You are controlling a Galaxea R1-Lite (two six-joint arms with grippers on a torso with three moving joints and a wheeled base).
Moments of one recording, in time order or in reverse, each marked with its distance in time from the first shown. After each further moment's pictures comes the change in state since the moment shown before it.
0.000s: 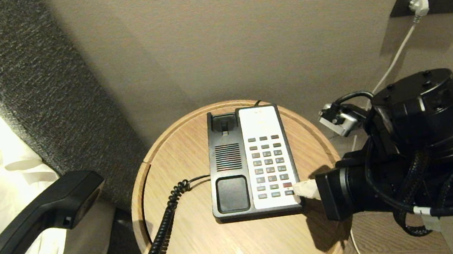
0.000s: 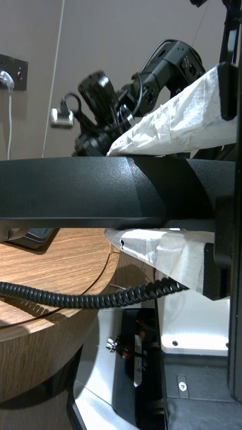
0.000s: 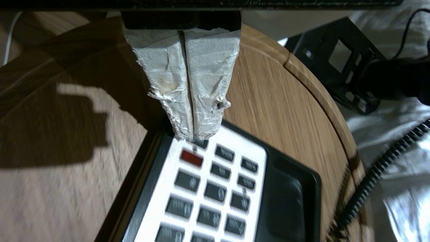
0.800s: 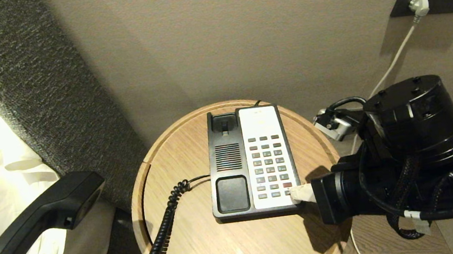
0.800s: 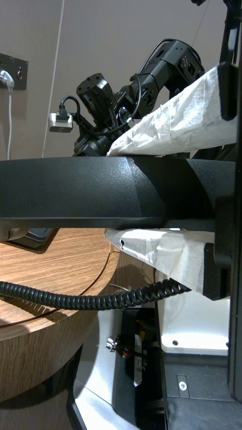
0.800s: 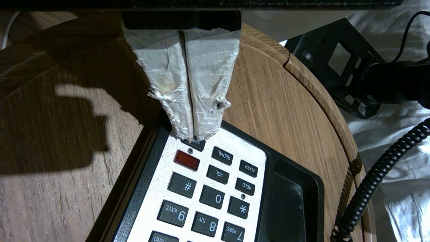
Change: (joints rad) left arm 0.000 -0.001 0.007 -0.004 0.000 0.000; right arm 0.003 0.019 0.002 -0.013 0.010 0.002
